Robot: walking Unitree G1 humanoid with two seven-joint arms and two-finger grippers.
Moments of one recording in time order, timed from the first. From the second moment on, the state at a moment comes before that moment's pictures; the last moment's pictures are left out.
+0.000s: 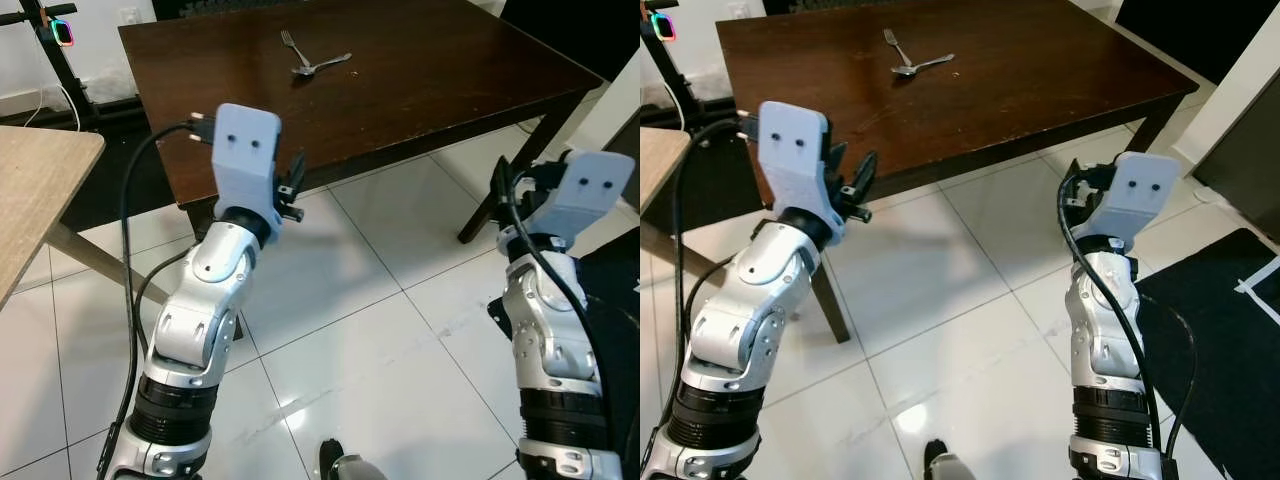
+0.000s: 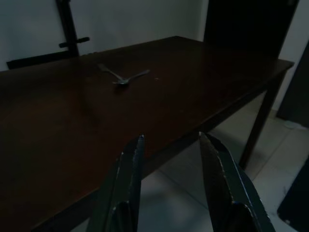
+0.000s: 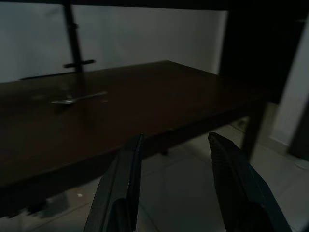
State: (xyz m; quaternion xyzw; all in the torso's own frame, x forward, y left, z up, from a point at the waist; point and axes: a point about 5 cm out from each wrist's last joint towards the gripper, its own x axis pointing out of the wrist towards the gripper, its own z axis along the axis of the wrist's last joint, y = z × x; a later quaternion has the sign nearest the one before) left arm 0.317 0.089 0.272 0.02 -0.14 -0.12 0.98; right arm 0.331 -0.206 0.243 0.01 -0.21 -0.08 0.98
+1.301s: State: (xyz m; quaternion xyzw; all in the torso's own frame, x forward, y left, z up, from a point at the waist) left arm 0.318 0.088 0.266 0.03 -0.13 -0.12 0.98; right arm 0.331 -0.201 0.250 0.01 -0.22 -0.07 0.97
